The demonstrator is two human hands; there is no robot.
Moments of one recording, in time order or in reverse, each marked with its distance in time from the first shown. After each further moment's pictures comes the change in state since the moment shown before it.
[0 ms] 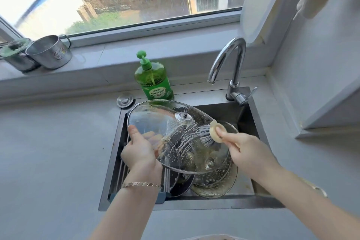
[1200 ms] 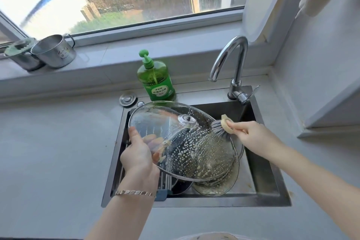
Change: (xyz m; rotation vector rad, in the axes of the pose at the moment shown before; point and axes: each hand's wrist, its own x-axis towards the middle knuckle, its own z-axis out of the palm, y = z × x) left_hand -0.002 0.000 -0.016 0.026 -0.100 -0.069; right_hand 0.033 0.023 -0.013 0.073 -0.169 0.180
